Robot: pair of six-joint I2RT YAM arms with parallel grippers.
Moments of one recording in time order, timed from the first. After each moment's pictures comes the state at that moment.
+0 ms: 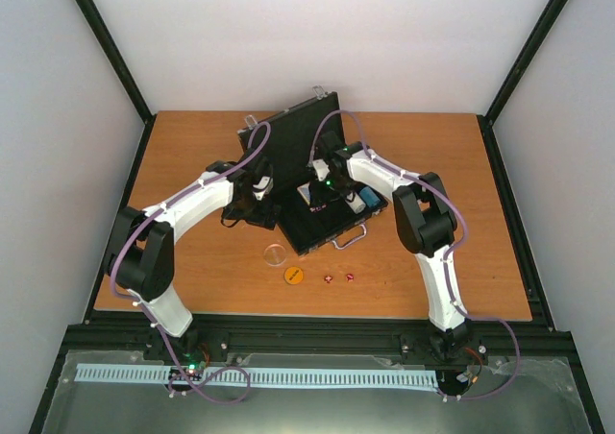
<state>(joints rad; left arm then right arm) -0.45 1.68 1.23 -0.92 0.01 -0.20 0.55 2.22 1.78 -0.86 -0.30 0.09</state>
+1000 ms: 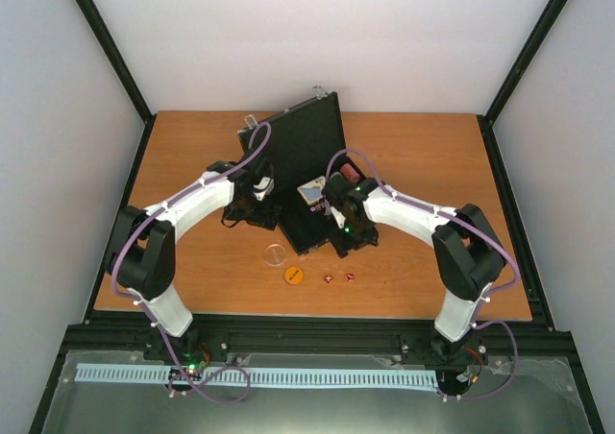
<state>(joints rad) -0.45 1.68 1.23 -0.92 0.02 -0.20 0.71 1.77 1.26 -0.99 -0.05 0.16</state>
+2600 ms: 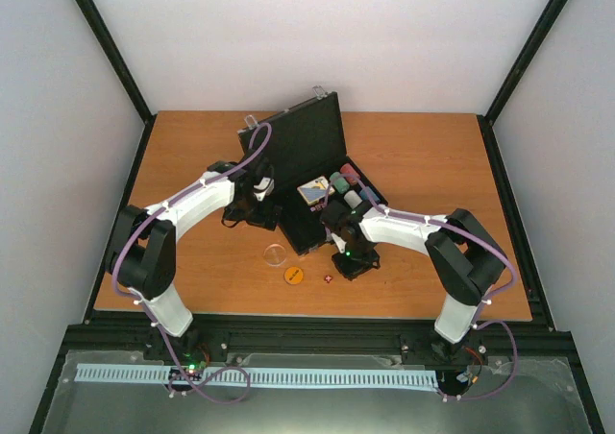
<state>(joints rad) -0.45 1.69 1.23 -0.92 0.03 -0.20 0.79 1.75 1.05 -0.93 -0.12 0.22</state>
